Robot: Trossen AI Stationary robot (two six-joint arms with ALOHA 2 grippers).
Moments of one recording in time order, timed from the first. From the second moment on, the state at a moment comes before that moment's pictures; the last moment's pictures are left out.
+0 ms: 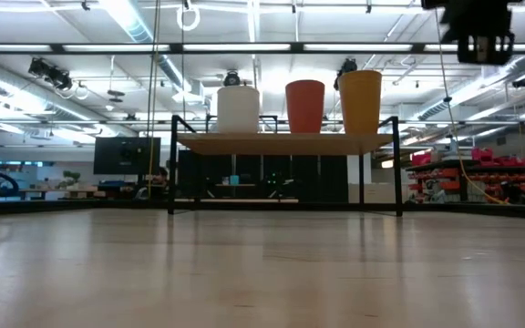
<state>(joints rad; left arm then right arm) 0.06 1.64 2.35 -1.57 -0.45 -0.54 0.36 0.95 0.85 -0.66 0.09 1.02</state>
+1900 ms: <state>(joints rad) -0.28 1.04 1.08 -0.84 -0.66 -0.90 0.42 0.48 0.66 0.03 -0.02 0.65</state>
